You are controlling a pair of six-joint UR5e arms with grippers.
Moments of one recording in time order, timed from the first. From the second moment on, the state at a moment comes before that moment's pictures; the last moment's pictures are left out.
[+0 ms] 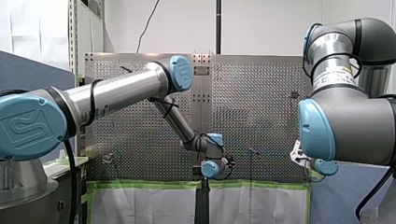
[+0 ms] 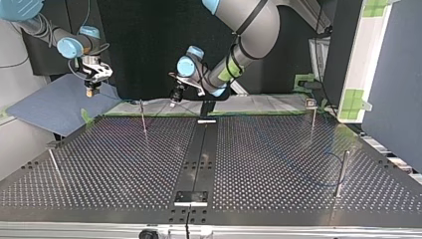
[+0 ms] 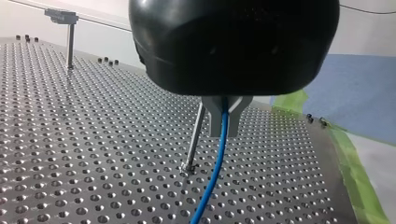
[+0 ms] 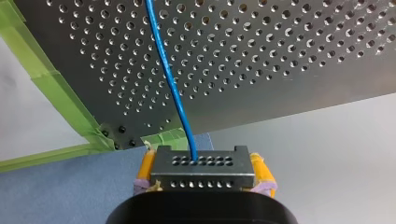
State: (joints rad) left arm -0.70 -2.77 -1.17 -2.41 -1.76 -1.88; right arm 1.48 -0.66 1.77 -0.95 1.33 1.85
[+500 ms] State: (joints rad) left arm -0.71 -2.83 -1.09 -2.48 -1.79 -1.87; right arm 1.49 -0.66 1.77 -0.95 1.33 1.86
